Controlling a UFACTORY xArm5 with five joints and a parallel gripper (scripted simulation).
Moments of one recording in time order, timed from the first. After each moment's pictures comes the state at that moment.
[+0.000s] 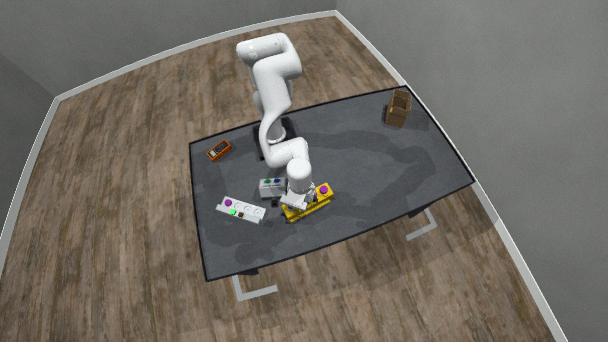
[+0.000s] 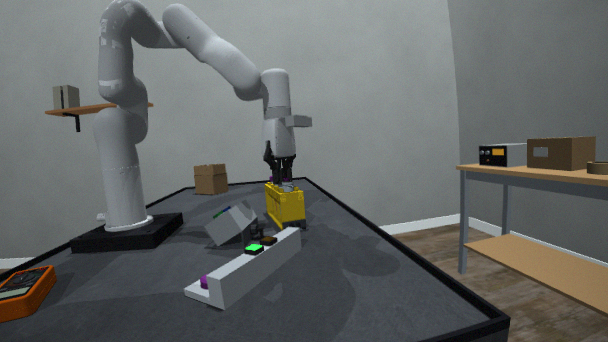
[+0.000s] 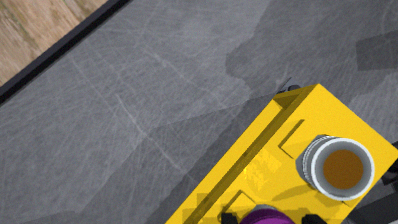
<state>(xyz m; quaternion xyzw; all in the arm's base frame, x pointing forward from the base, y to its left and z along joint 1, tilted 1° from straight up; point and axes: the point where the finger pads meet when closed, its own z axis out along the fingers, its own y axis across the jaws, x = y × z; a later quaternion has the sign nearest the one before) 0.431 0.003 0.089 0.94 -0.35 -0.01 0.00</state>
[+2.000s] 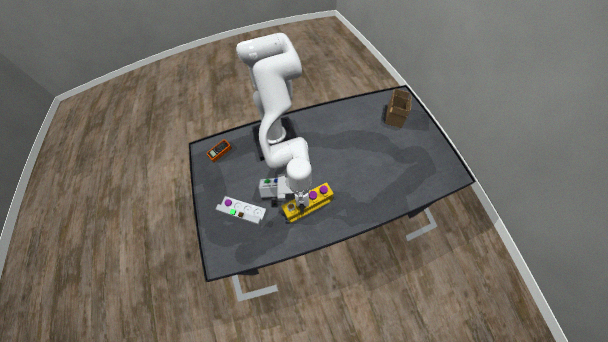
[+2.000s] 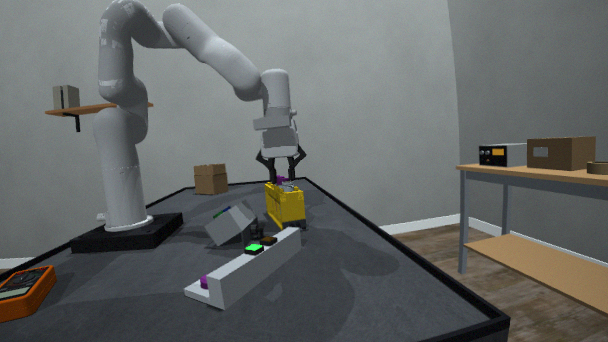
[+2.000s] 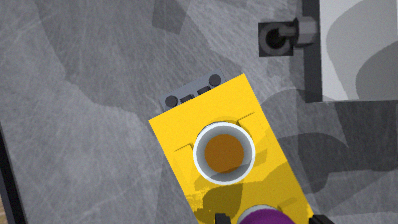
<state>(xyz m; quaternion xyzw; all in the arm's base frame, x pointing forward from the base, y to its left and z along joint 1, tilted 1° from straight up) 0.431 0.003 0.088 0.59 -0.81 0.00 0.01</state>
